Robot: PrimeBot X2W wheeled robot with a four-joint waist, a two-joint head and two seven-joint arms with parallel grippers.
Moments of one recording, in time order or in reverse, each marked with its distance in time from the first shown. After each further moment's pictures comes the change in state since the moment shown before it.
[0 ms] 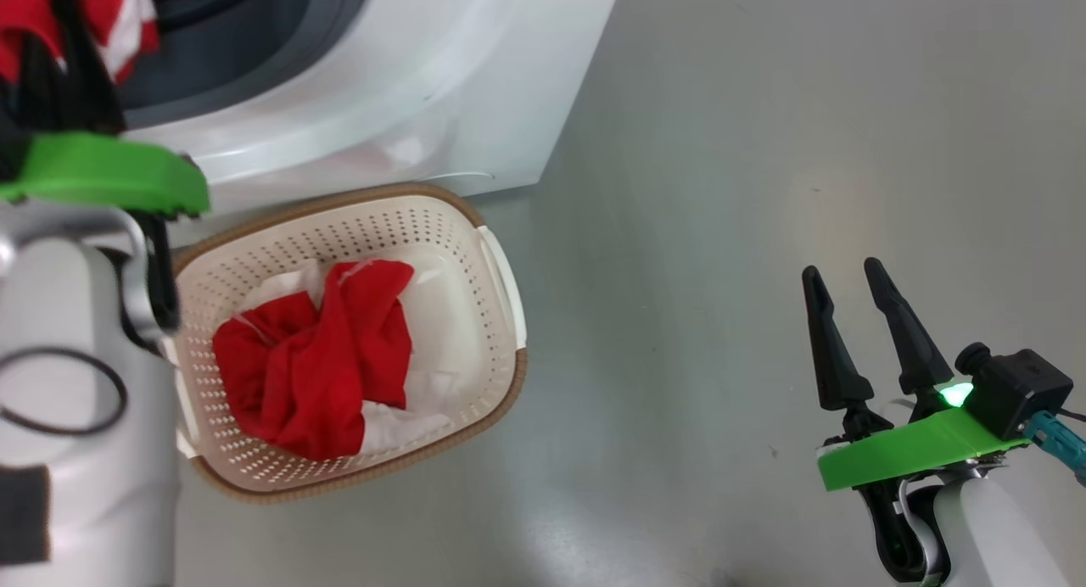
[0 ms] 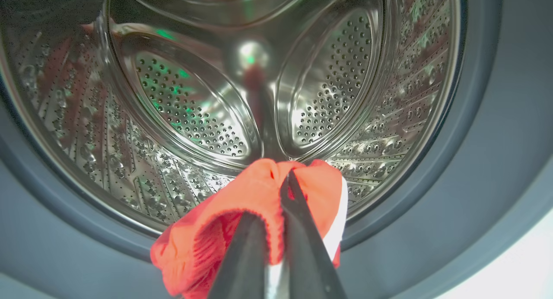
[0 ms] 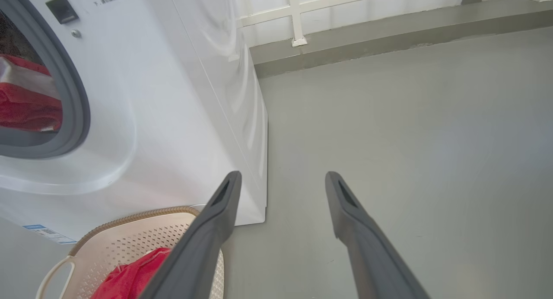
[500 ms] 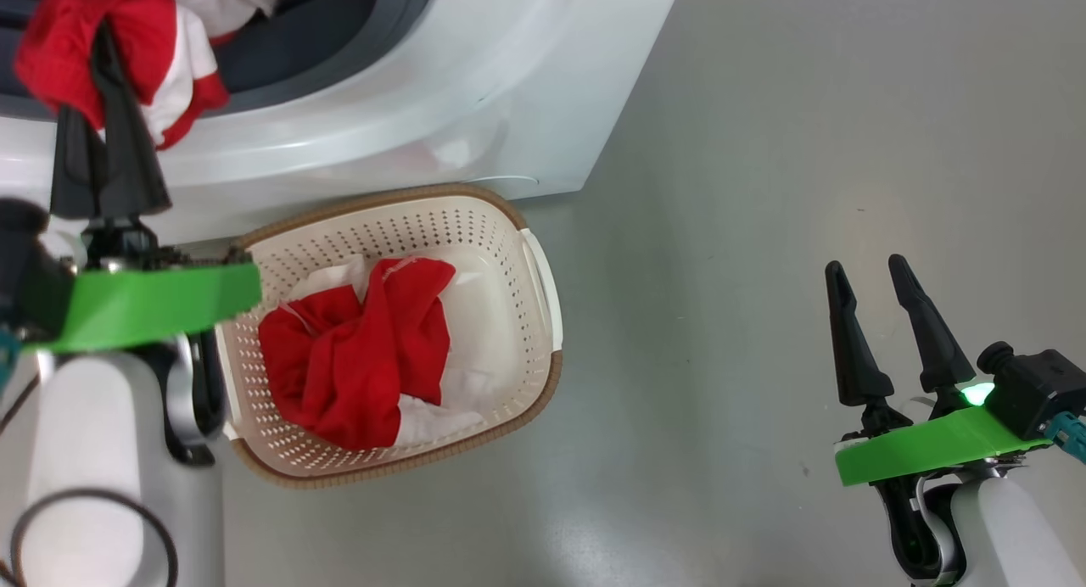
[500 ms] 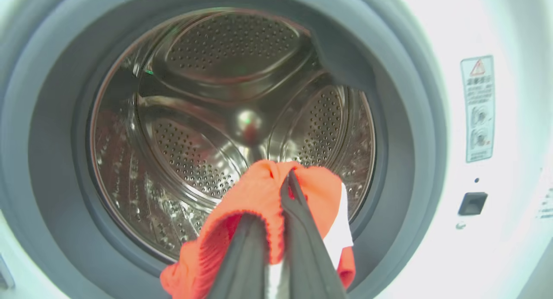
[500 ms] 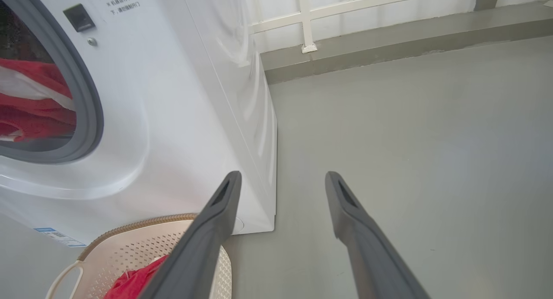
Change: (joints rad) left arm 0.255 -0.086 0.021 -0.420 0.062 -0.030 0.000; right arm 0.009 -0.004 -0.037 -0.010 -0.009 0.000 0.000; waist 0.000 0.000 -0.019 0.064
